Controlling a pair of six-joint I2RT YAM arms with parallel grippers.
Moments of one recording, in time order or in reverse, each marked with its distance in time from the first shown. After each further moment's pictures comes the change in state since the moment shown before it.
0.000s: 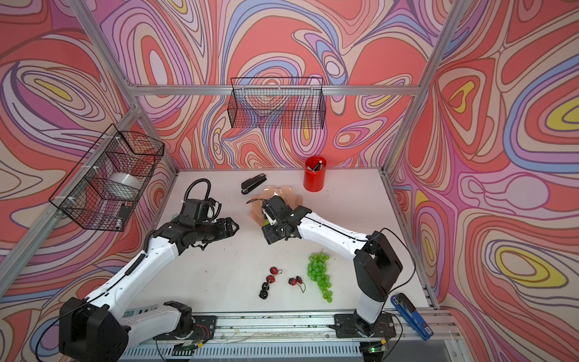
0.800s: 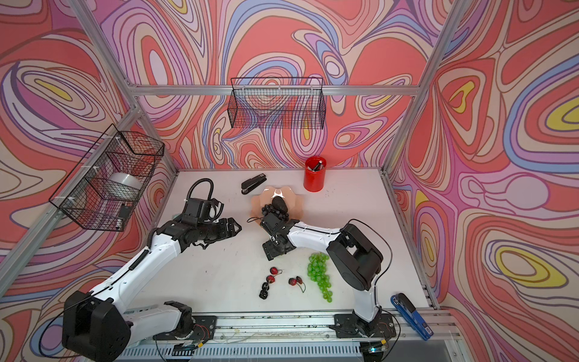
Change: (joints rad) left arm 0.000 0.037 0.010 -0.002 0.050 0.000; right arm 0.055 0.161 -0.198 0.130 -0.024 0.097
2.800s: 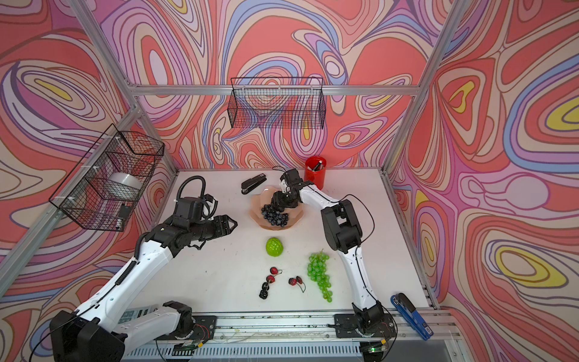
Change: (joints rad) left arm 0.000 -0.097 0.026 -0.015 -0.003 -0.005; right arm -0.398 0.477 0.682 0.027 -0.367 0.004
